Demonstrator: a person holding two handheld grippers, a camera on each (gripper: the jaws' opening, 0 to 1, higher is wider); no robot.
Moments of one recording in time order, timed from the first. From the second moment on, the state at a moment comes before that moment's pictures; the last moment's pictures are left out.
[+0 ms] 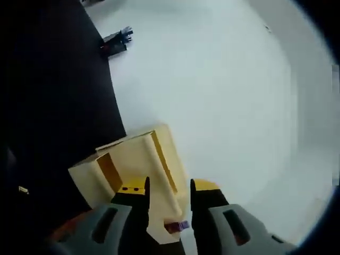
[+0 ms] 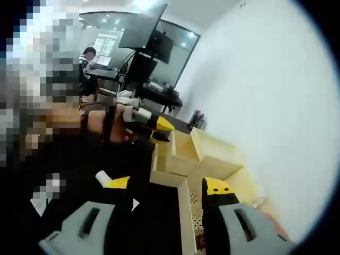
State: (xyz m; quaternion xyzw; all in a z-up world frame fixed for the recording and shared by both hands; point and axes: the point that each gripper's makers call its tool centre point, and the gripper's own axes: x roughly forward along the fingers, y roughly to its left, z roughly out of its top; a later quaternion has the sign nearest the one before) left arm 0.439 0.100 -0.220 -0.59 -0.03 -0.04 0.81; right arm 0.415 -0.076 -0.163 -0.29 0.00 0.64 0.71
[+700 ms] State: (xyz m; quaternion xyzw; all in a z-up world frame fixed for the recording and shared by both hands) left arm 0.437 0.100 -0.224 -0.66 -0.06 -0.03 0.75; right arm 0.408 -0.076 -0.170 -0.30 0.01 0.64 0.71
